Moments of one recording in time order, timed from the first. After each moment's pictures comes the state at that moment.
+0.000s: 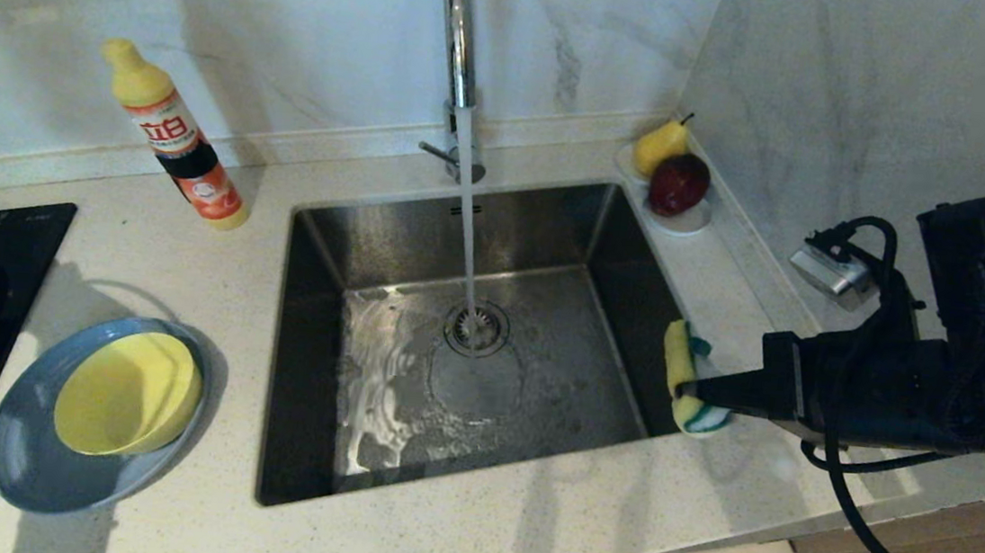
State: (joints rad) left arm 0.77 1.84 -1.54 0.52 -0.09 -0.69; right arm 0.49 1.49 -1.13 0.18 0.36 0.51
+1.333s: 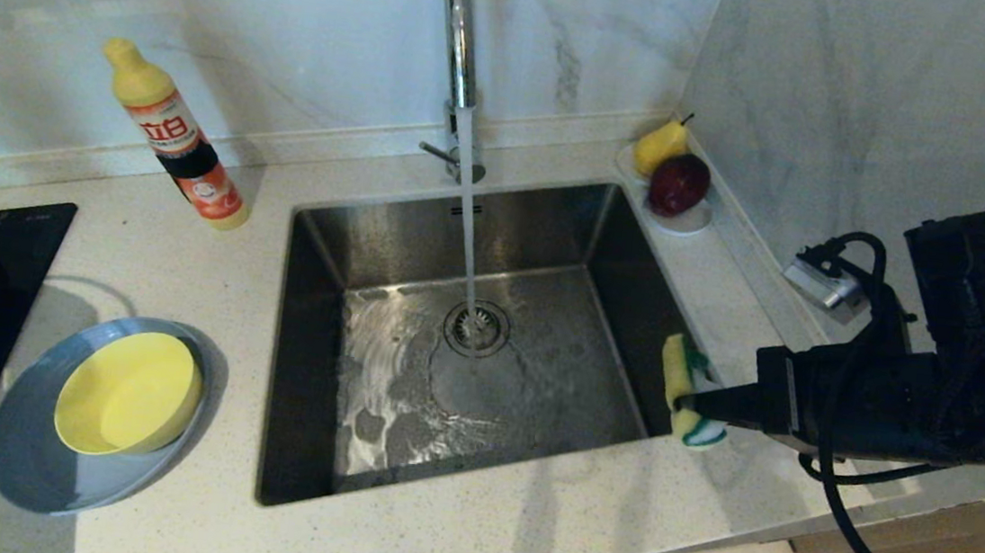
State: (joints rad) left arm 0.82 2.10 -1.73 0.44 -0.17 -0.74; right arm 0.49 1.50 -1.10 0.17 0.36 0.51
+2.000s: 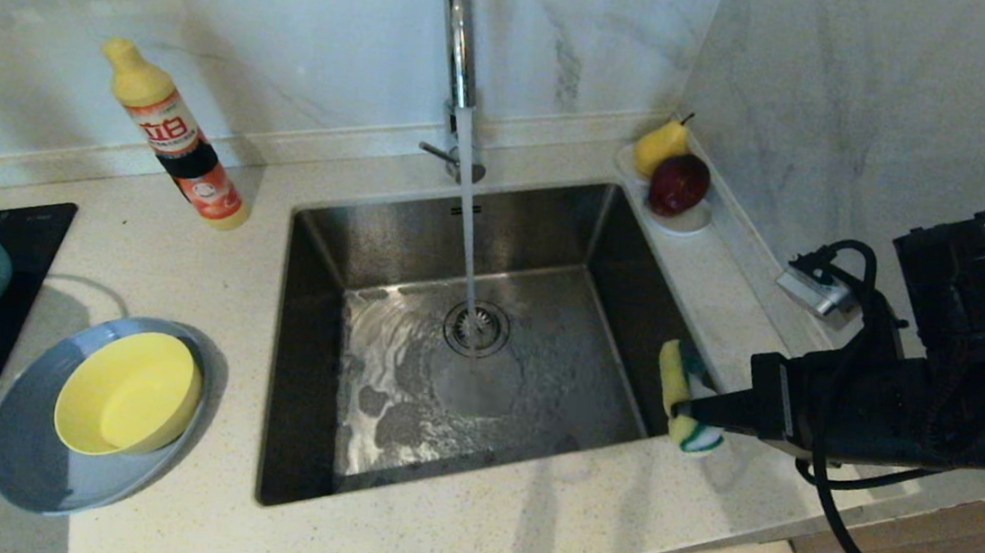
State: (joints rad) left arm 0.81 2.17 -1.82 0.44 -0.32 -0.76; right arm 0.49 1.51 -1.09 0.17 0.36 0.51
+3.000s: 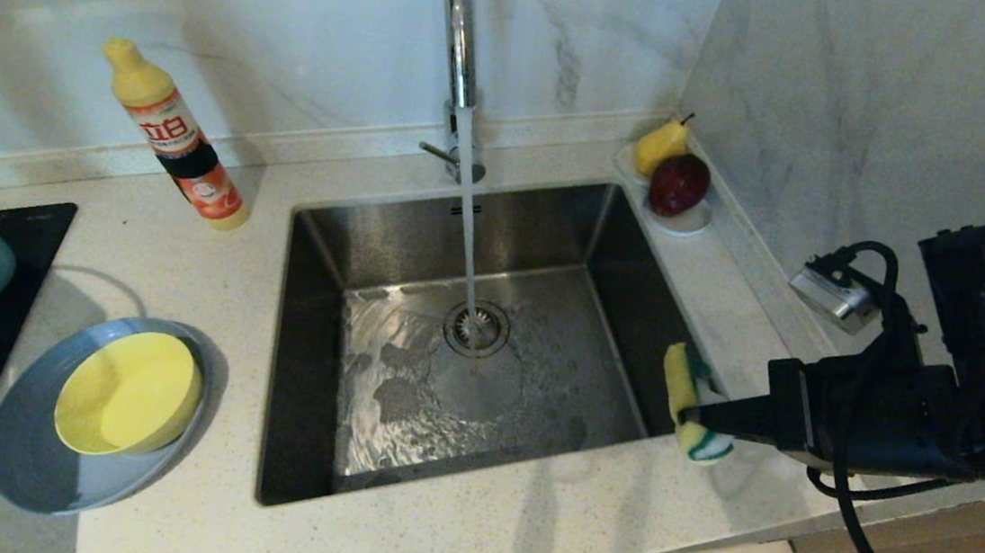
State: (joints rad) left arm 0.81 2.08 -1.88 0.51 -0.38 -0.79; right arm 0.49 1.47 -1.07 0.17 0.39 0.51
